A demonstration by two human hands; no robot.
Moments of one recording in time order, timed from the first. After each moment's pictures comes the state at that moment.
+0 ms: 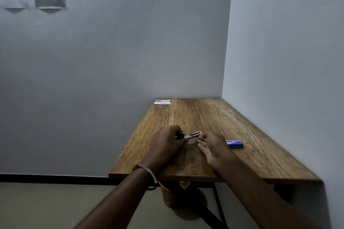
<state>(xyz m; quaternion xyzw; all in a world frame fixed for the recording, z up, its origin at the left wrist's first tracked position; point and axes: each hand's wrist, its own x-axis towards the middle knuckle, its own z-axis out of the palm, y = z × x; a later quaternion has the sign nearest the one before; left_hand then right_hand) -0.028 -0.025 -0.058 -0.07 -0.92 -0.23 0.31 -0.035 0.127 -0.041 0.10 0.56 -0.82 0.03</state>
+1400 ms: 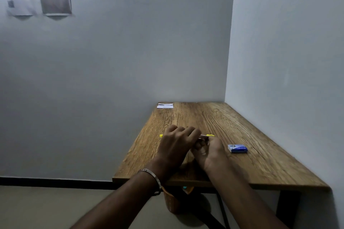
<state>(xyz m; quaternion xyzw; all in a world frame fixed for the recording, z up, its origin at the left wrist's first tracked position) -0.015 -0.011 -0.048 -0.24 -0.84 0.05 0.48 -0.033 0.106 -0.041 0.10 0.32 -0.94 0.09</state>
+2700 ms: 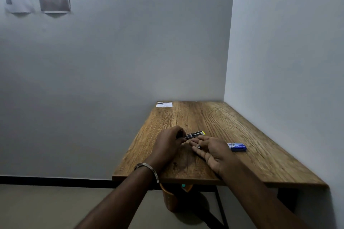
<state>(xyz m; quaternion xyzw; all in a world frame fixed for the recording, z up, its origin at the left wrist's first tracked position) -0.038 -0.033 -0.058 -0.12 -0.91 -0.27 0.29 -0.022 0.130 -0.037 0.04 0.52 -0.84 0.12</state>
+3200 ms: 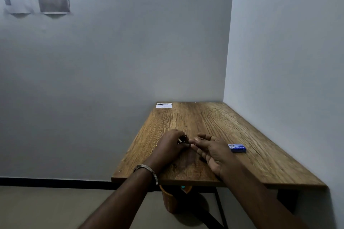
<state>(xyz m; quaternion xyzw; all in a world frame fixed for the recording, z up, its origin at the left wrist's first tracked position) -0.040 -0.033 -0.058 -0.16 -0.92 -0.26 0.24 -0.019 0.133 -0.040 0.02 0.50 -0.86 0.08</state>
